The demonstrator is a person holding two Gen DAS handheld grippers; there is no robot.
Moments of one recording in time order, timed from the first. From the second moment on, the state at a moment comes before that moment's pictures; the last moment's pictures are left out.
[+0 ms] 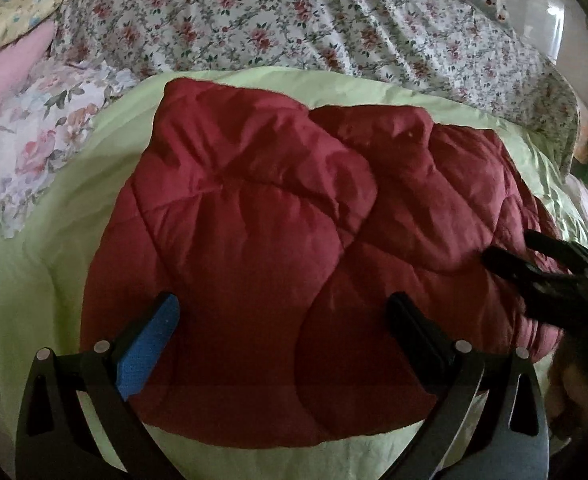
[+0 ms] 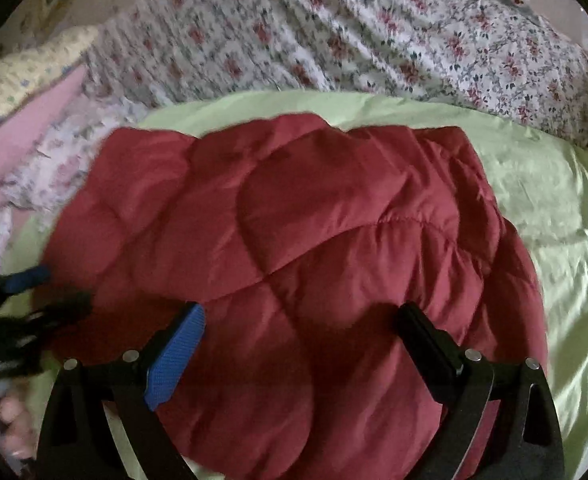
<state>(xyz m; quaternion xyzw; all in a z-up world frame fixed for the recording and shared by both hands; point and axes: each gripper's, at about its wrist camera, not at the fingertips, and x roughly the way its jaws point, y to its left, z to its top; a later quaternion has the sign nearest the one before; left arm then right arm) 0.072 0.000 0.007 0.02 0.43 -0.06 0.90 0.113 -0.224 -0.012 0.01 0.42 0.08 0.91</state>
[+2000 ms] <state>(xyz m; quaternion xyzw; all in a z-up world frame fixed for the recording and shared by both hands) 0.060 0.009 -0.028 0.03 0.44 -0.03 0.90 0.066 -0.243 -0.025 0.02 0.39 0.03 0.92</state>
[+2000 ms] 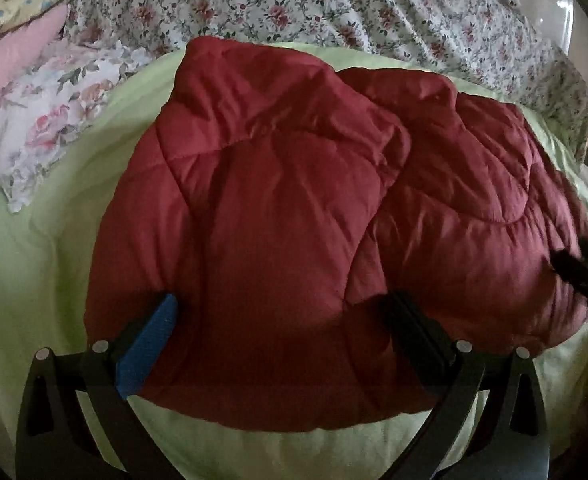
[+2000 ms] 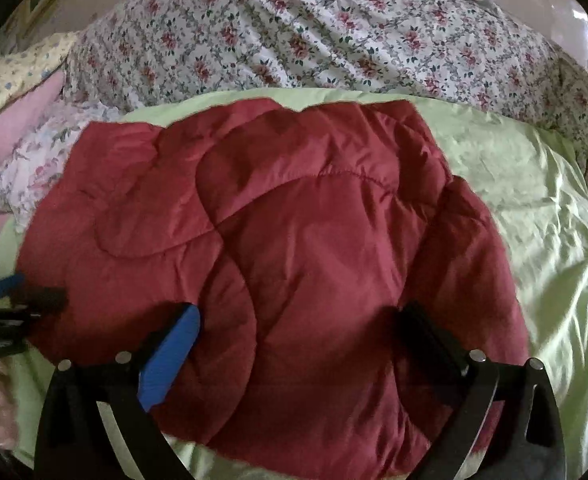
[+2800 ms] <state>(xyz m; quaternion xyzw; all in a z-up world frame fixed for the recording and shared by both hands) 0.020 0.008 -0.022 0.03 0.46 -0.01 0.89 0.027 -0.246 -0.017 0.04 0.40 0.06 0.91</state>
